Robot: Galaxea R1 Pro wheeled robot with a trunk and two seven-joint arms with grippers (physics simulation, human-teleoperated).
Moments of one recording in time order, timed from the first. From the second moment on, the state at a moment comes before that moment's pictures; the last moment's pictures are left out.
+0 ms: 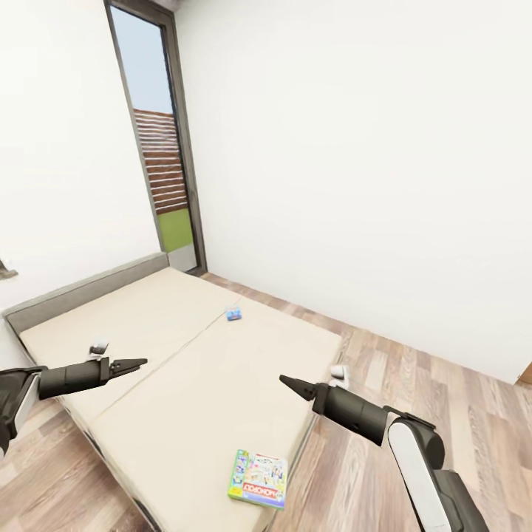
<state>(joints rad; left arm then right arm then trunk) -0.72 0.44 0.28 -0.73 -0.01 0.76 -1.40 -0.25 0.02 0.00 -1.59 -0.62 0.86 0.61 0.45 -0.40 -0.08</state>
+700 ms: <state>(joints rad) -0.72 0.44 0.28 -0.73 -0.01 0.76 -1.40 -0.25 0.02 0.00 -1.59 -0.62 0.86 0.61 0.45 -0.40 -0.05</state>
